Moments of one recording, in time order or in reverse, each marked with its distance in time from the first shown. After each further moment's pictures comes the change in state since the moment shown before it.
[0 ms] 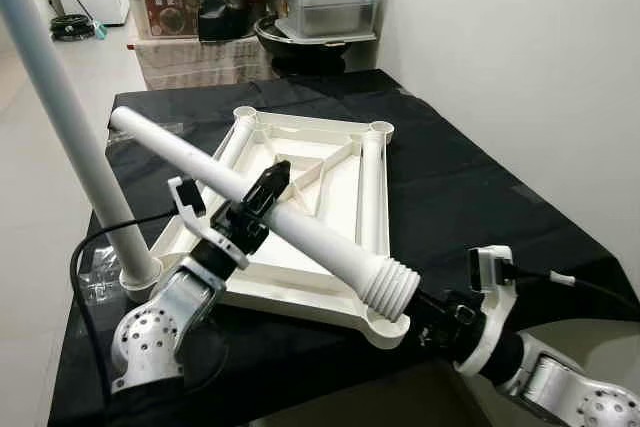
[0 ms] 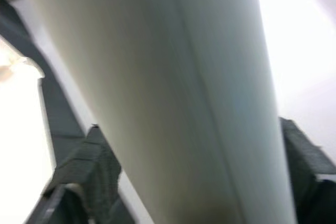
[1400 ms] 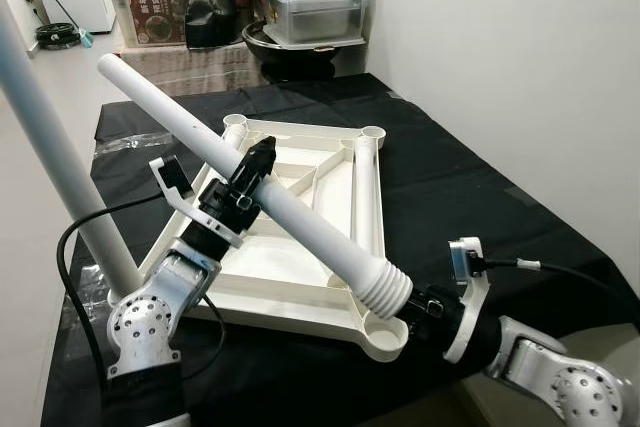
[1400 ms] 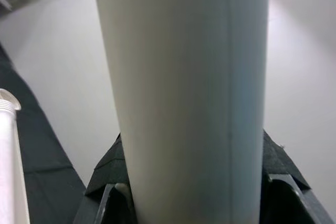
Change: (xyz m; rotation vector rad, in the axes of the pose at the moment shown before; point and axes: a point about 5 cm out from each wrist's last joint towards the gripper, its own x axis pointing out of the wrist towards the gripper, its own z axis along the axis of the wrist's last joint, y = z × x) left arm 0.015 -0.013 0.027 0.036 -0.095 -0.016; right arm 0.005 -0.022 0.015 -0.206 0.128 -0.117
